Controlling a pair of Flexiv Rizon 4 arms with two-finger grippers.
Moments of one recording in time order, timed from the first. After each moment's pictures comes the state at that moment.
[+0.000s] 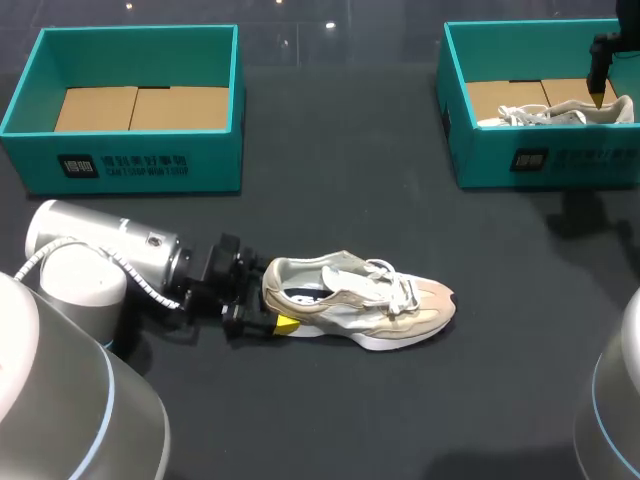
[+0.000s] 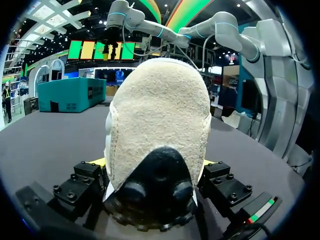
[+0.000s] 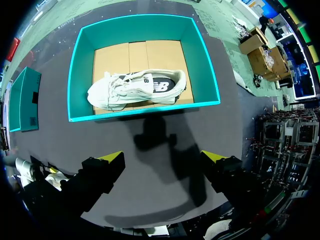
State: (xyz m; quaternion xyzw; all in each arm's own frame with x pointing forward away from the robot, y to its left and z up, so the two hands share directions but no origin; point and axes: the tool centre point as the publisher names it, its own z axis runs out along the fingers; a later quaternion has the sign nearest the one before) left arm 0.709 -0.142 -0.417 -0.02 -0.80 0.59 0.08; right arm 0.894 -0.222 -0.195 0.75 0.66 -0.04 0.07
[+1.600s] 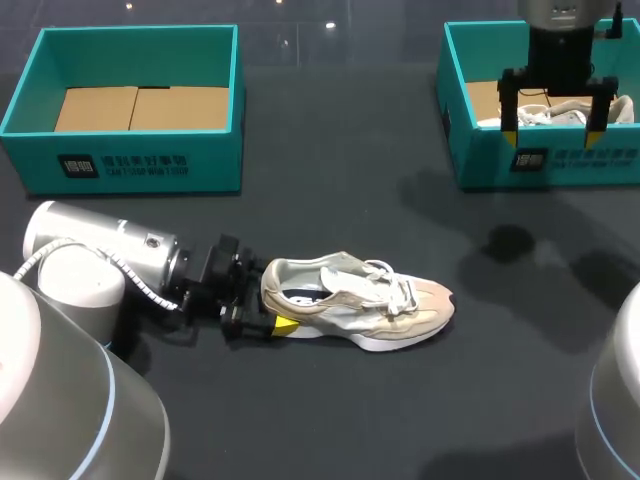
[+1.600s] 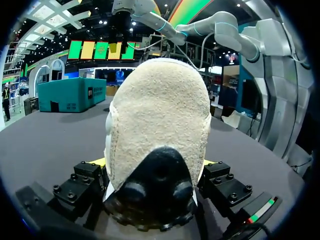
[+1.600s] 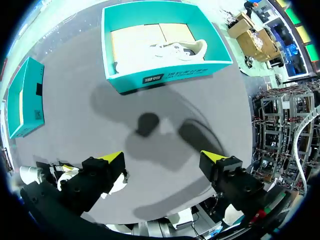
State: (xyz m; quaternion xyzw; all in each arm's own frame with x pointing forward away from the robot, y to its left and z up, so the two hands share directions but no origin) left arm 0.707 -0.140 -0.417 -0.02 -0.80 0.59 0.07; right arm 0.815 -0.084 -0.195 0.79 0.60 -0.07 0.07
